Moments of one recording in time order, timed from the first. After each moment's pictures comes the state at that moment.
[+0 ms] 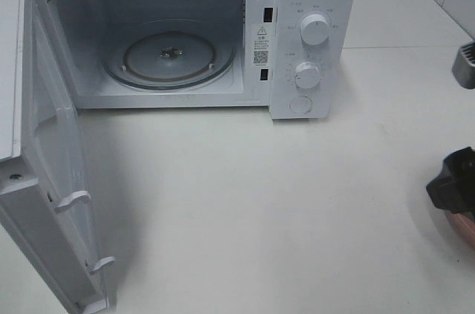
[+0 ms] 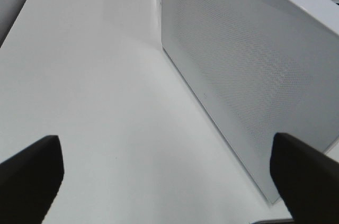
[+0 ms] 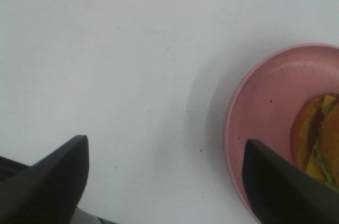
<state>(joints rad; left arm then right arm) 0.04 0.00 -0.52 -0.14 1.09 0.13 0.52 0.96 -0.59 -0.29 0.76 0.30</state>
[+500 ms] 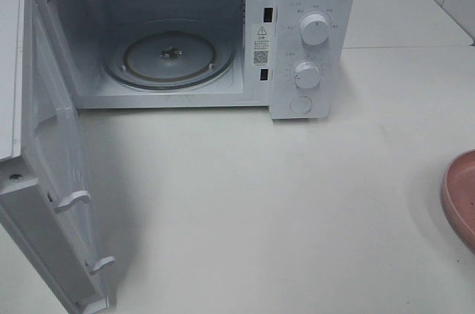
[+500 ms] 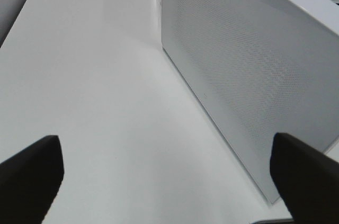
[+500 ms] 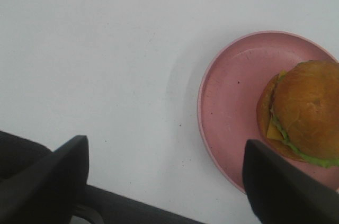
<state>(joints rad) 0.04 0.00 -0.52 -0.14 1.09 0.13 0.52 0.64 -0.59 -0.28 0.98 0.26</state>
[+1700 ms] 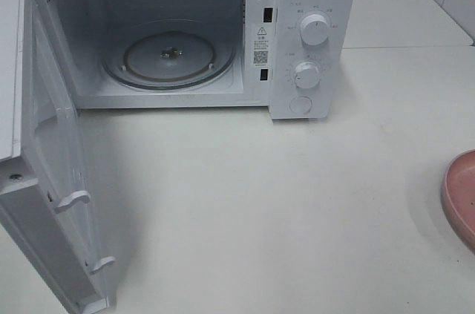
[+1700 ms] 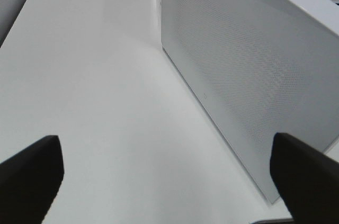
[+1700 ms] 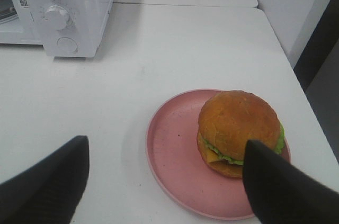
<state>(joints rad) 0.04 0.00 -0.52 -0.14 1.09 0.13 0.10 0.00 -0.50 -0.16 0.97 0.10</state>
